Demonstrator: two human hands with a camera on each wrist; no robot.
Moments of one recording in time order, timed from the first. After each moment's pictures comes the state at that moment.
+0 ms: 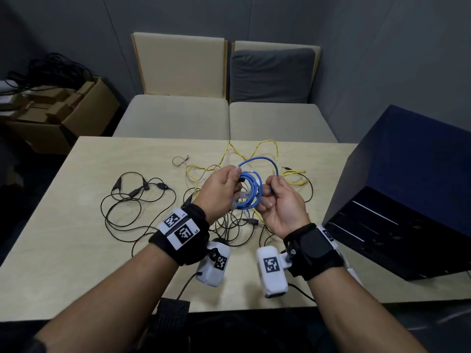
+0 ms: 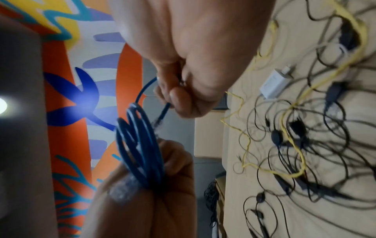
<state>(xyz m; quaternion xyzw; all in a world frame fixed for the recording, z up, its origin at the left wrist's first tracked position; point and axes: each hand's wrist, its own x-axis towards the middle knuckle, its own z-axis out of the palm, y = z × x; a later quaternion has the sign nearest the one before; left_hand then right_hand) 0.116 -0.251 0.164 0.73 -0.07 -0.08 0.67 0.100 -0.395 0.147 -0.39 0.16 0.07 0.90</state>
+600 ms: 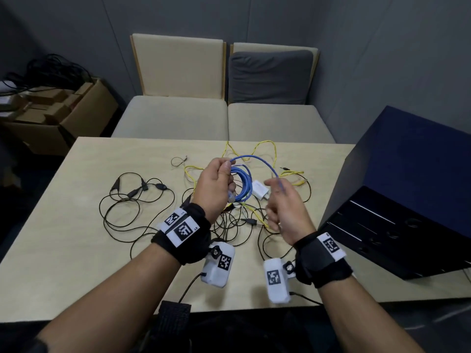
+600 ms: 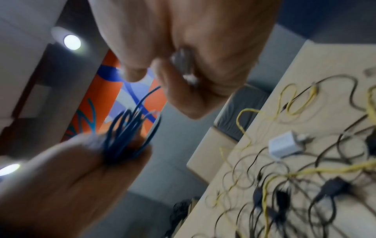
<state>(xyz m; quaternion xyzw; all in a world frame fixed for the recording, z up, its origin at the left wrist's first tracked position) 0.118 -0.255 0.158 0.65 0.01 -0.02 0.76 0.080 -0.408 0.147 -0.66 0.10 0.04 0.74</state>
